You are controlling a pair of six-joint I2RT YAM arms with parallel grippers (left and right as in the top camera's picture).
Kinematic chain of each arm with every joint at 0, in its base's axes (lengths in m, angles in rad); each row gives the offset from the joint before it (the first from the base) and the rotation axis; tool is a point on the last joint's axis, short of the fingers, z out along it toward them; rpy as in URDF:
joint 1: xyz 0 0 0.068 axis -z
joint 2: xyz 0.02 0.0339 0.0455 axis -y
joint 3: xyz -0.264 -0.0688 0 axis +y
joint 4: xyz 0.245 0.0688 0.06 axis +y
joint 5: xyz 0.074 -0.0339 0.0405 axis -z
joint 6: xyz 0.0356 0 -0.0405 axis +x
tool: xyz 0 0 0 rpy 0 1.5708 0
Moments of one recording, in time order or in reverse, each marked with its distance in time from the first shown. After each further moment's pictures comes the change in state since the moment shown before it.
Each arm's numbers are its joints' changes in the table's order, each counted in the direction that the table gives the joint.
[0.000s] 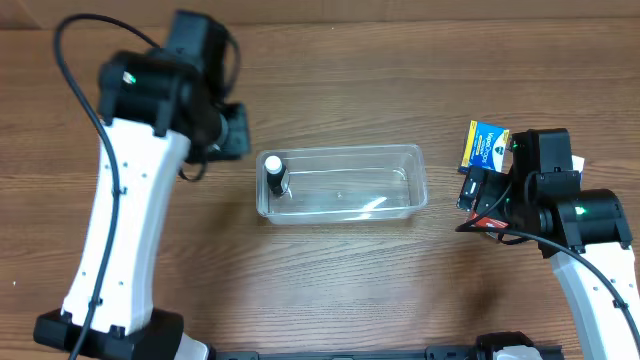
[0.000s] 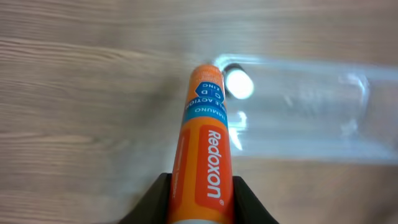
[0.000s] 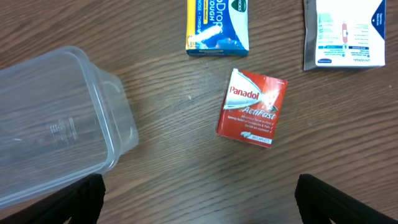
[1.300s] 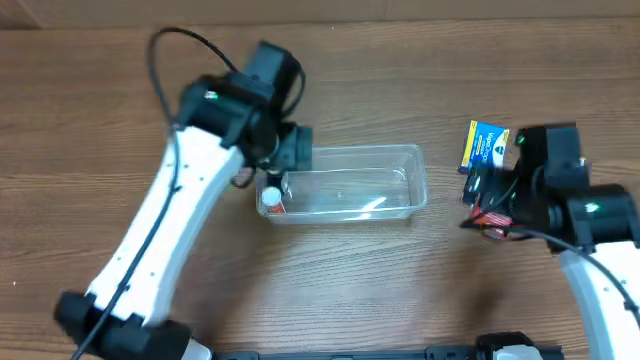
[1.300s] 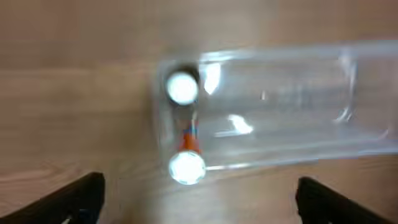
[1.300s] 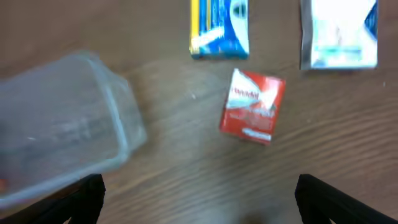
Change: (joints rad) left arm 0.163 0.016 0.213 -0.235 -0.035 -0.030; right arm 0.005 -0.029 -0.150 0.077 -0.011 0.012
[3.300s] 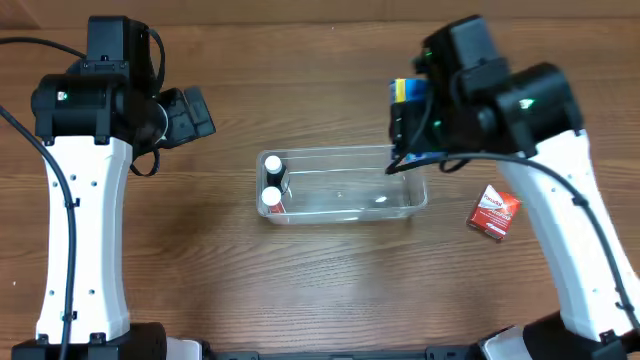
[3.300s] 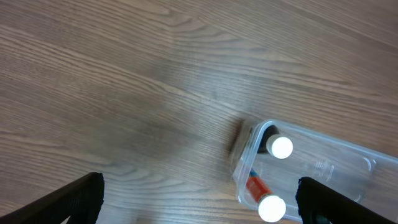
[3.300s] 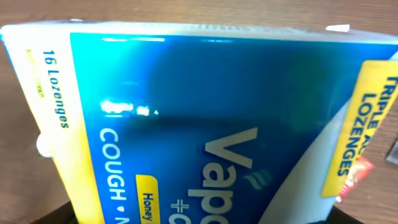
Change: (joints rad) left arm -0.414 0.076 -0.046 0.017 0.031 0.022; right arm -0.360 -0.473 -0.679 0.252 -0.072 -0.060
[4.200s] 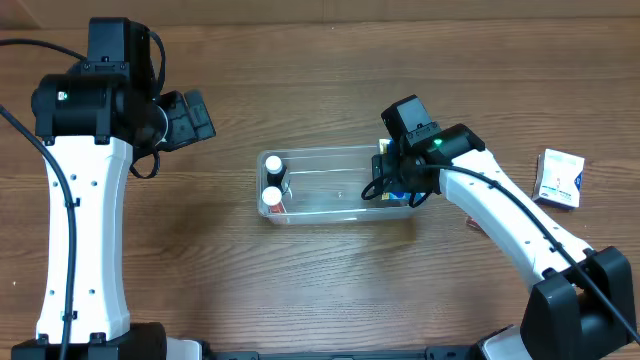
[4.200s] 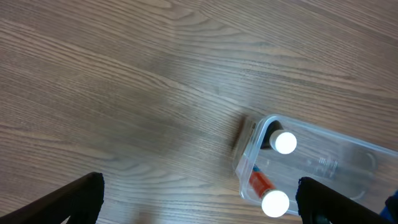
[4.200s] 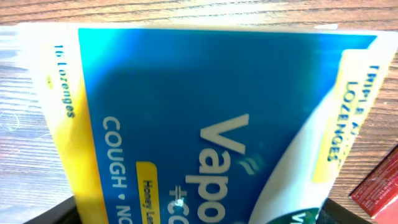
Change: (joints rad) left arm 0.000 0.000 0.000 0.019 0.000 0.001; right arm 0.003 -0.014 0.699 -0.542 0.050 0.062
